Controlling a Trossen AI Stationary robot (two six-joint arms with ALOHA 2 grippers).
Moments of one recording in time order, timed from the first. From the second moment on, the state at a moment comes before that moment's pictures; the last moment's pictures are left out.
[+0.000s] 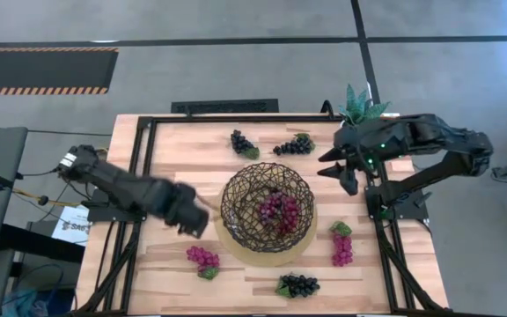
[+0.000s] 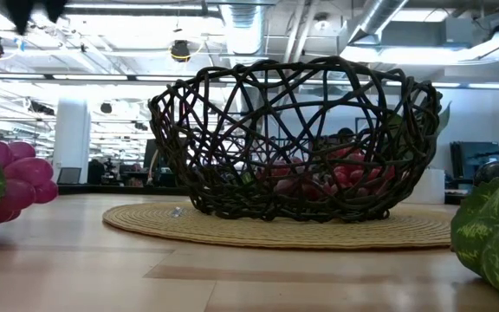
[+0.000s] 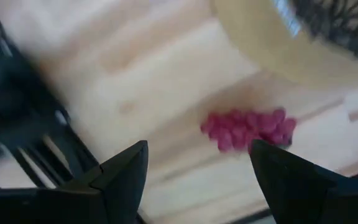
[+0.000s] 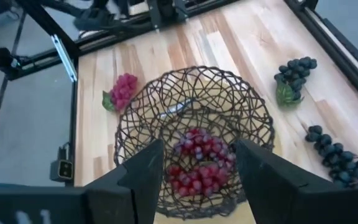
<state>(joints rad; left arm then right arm) -0.42 1.50 1.44 -1.46 0.02 -1.56 0.08 1.16 1.61 -1.12 0.08 0.37</state>
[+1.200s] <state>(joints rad) -0.58 1.83 1.27 -1.00 0.01 -1.69 0.08 1.19 1.61 -1.12 0.08 0.31</state>
